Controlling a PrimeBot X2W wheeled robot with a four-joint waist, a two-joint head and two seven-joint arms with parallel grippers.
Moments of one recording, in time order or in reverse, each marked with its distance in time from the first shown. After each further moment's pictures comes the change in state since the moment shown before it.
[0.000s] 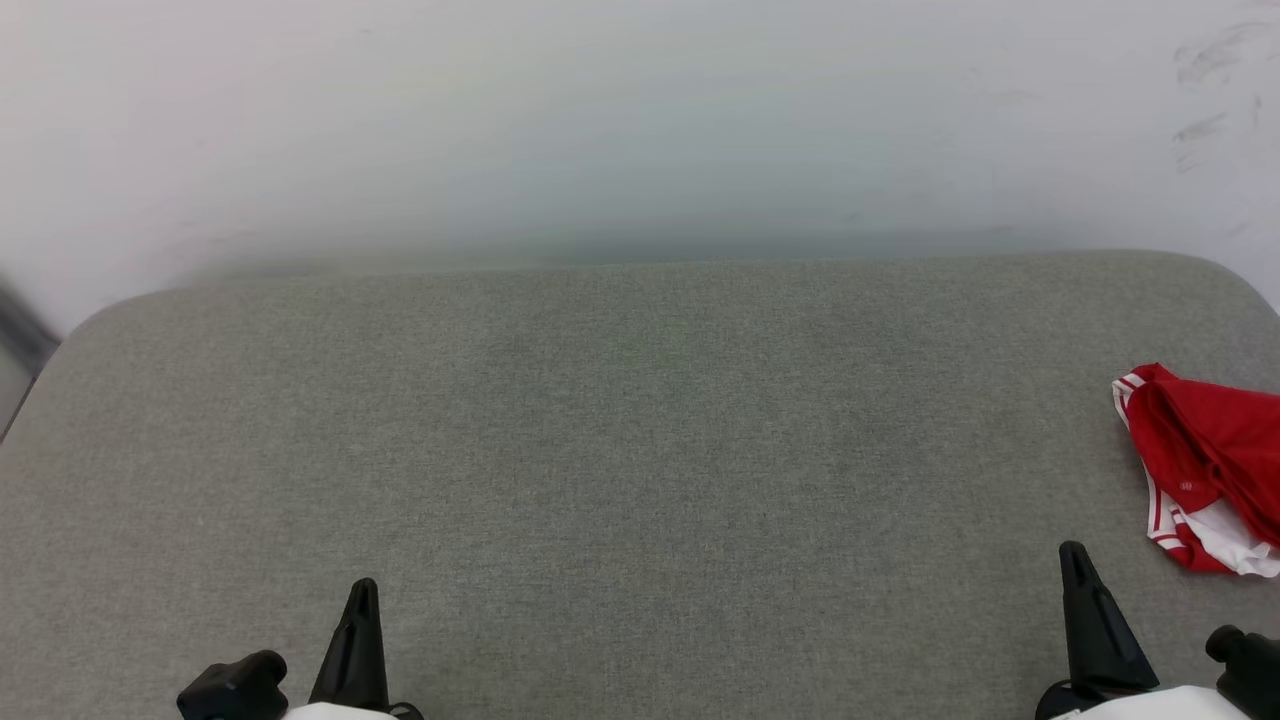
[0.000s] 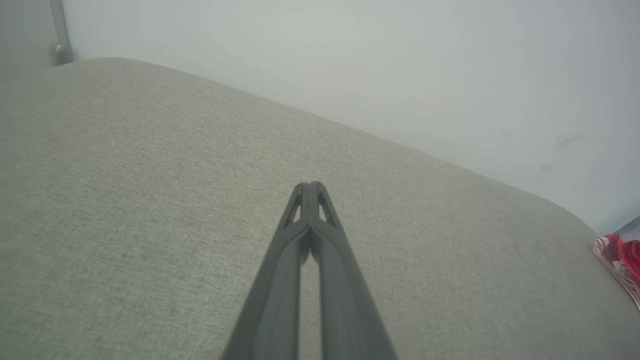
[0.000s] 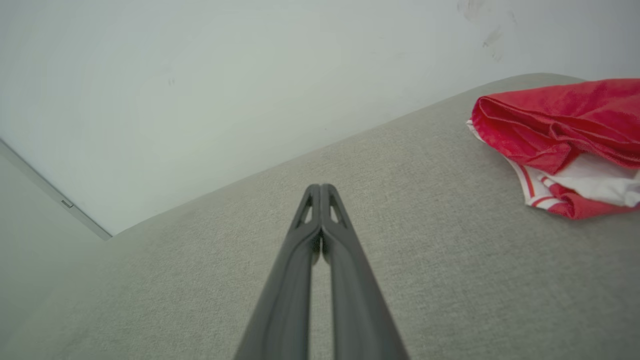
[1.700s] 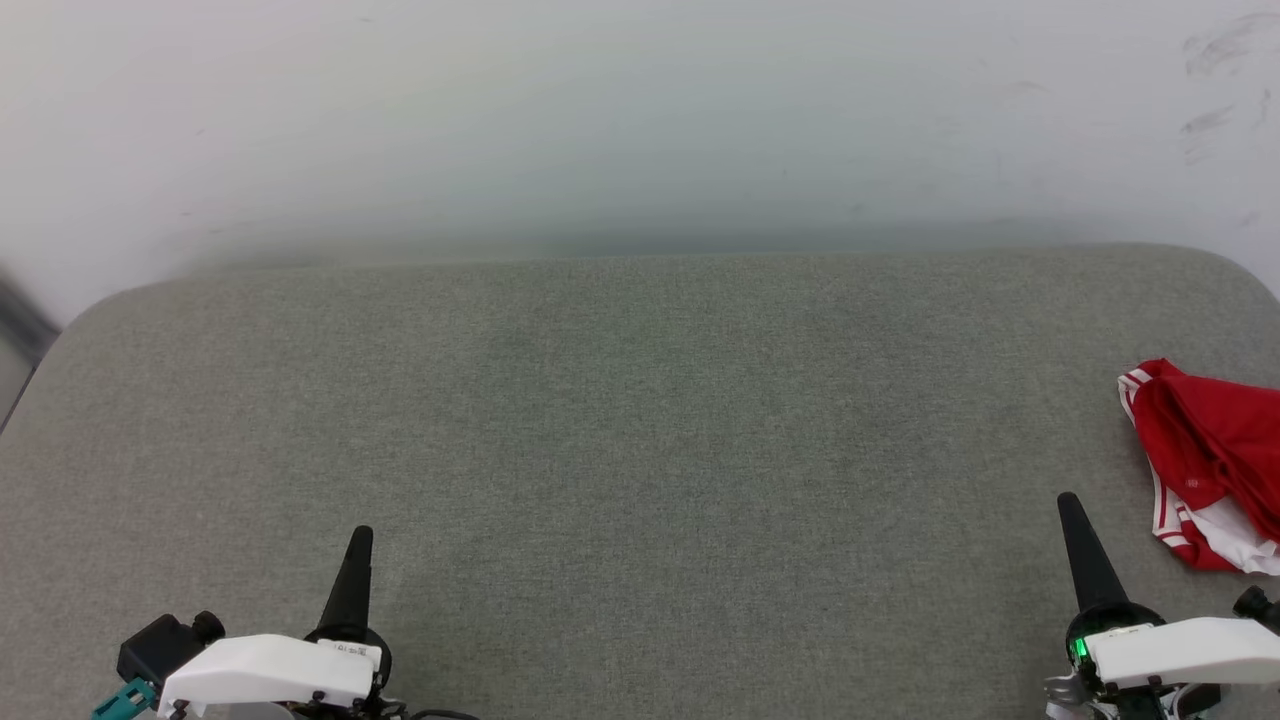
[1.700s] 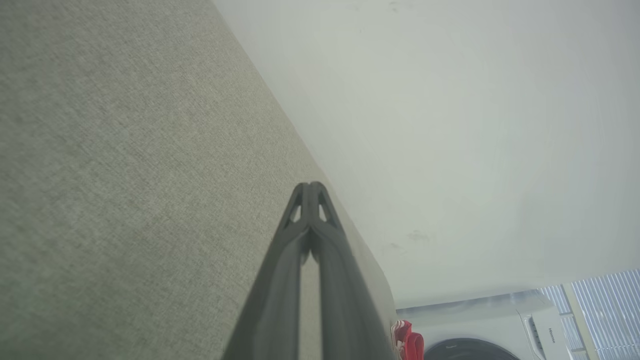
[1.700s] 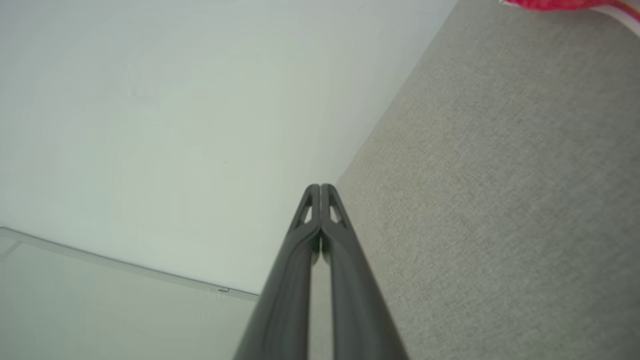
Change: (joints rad) left arm -0.142 0.013 0.057 0.093 -0.748 -0.080 0.166; right arm -0.132 -0.008 -0.011 0.091 0.708 0.000 0.168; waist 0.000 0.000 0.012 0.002
